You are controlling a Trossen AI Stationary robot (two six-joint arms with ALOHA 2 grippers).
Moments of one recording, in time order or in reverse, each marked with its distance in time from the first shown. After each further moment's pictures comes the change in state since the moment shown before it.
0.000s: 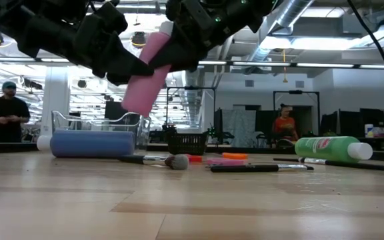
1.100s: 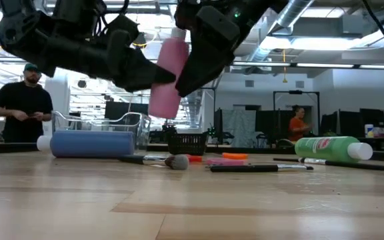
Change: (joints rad) left arm 0.026 0.294 0.000 0.443 -0.026 0.041; right arm 0.156 -0.011 -0.003 -0.275 0.310 0.148
